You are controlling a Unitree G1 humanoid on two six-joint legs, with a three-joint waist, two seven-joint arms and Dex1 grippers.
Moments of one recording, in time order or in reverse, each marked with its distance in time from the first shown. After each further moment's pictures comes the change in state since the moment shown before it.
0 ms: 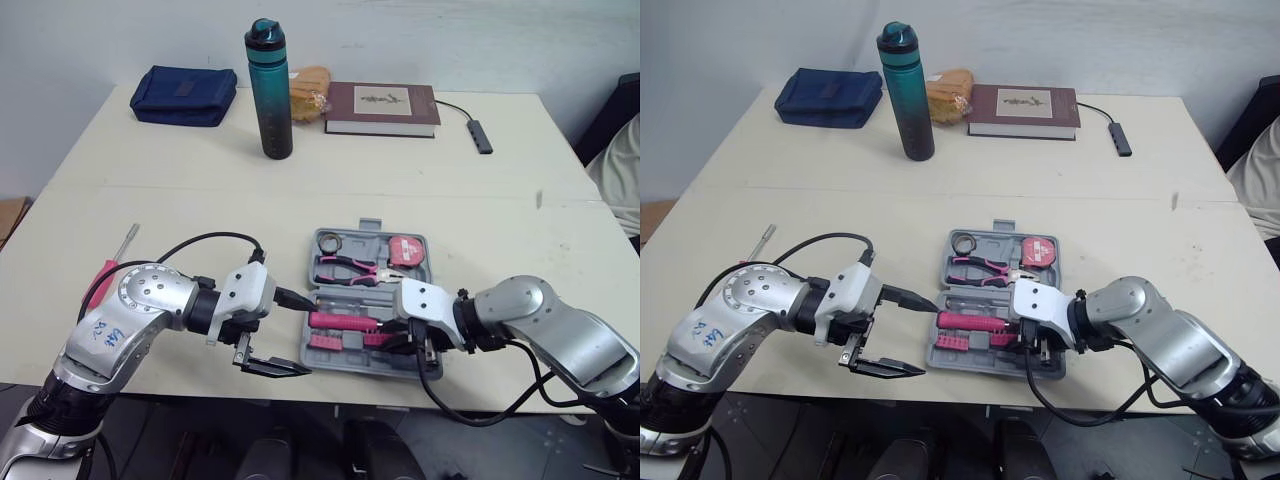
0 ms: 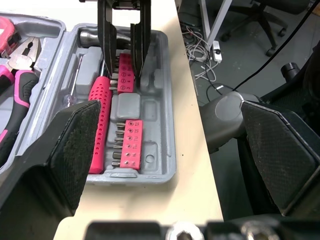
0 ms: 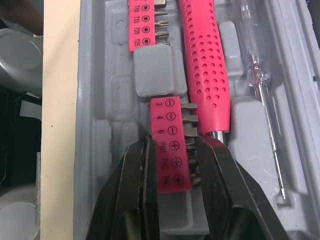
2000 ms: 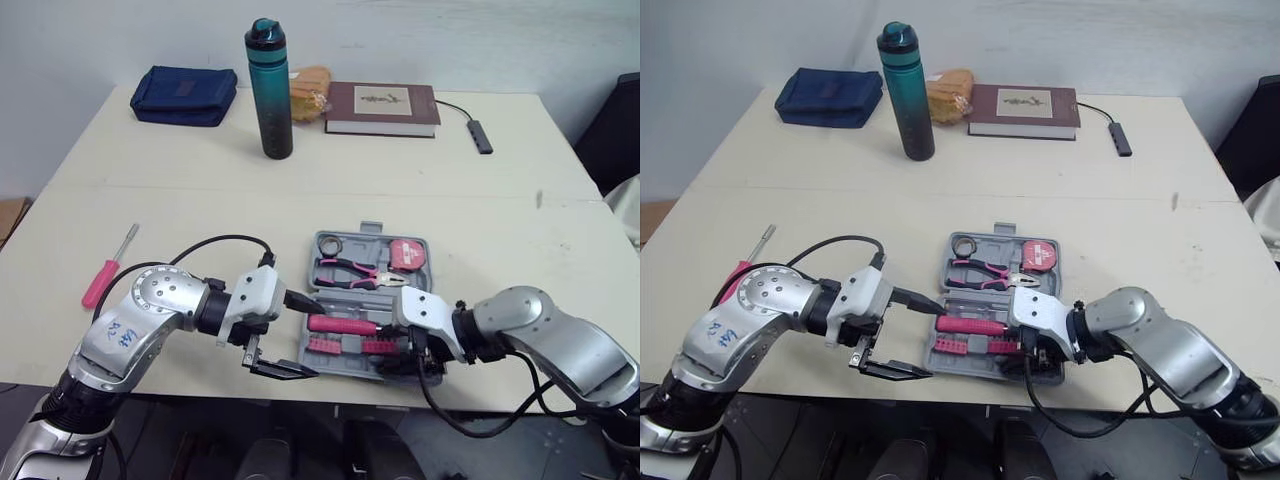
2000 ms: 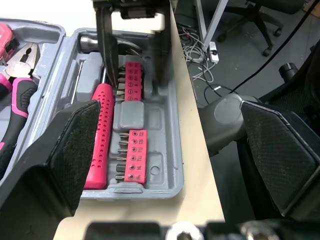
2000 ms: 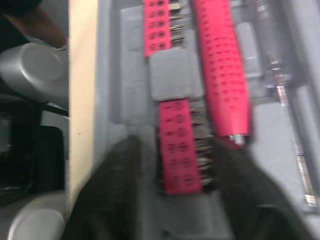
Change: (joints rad) left arm -0.012 -0.040 -0.039 -0.001 0.028 -0.007 0.000; right arm 0.063 0.029 -0.053 -0.045 0.067 0.052 0.007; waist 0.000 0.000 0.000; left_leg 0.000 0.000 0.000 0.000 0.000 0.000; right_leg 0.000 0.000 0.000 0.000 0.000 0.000
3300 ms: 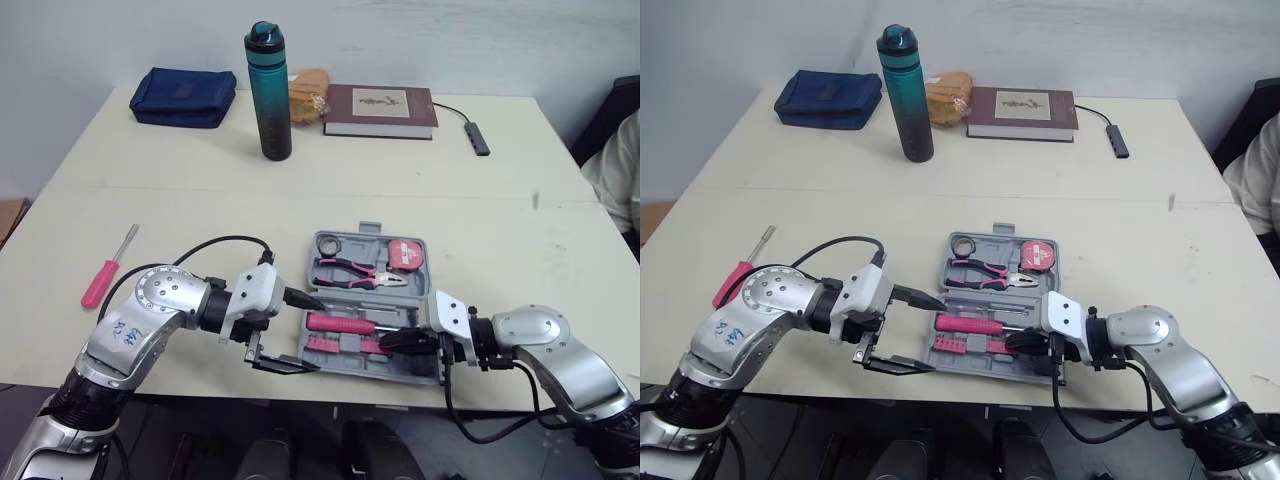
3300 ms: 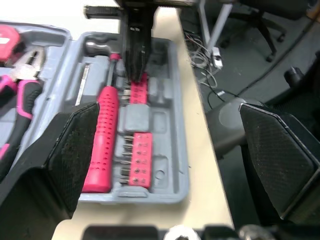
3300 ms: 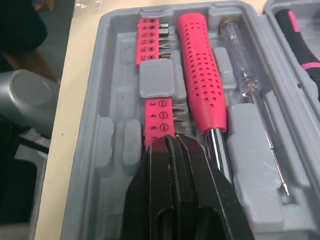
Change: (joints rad) left arm 0.008 -0.045 0.013 0.070 0.017 -0.040 0.046; right arm 0.214 0.147 -0.172 0.262 -0.069 -0.506 0.062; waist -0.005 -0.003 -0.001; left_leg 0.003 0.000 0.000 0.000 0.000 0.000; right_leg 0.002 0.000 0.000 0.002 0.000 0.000
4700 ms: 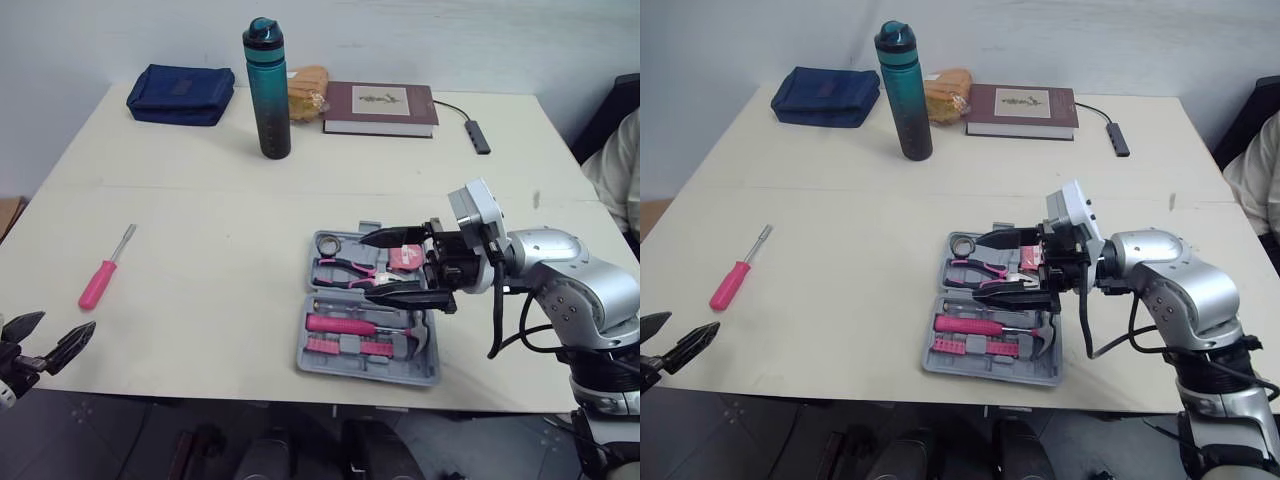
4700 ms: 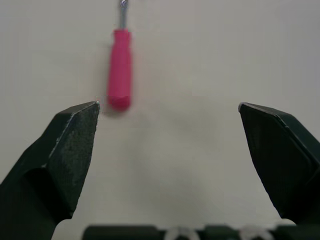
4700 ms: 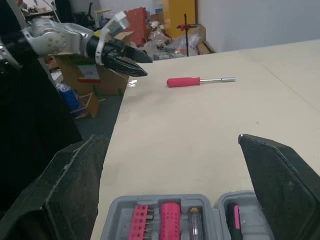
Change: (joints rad) left arm 0.762 0.039 0.989 0.276 -0.096 -0.029 0.440; right arm -0.374 0.068 -0.145 0.005 0.413 0.292 0.070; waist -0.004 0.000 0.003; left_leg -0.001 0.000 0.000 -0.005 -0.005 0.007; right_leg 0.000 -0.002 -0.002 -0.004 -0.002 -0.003
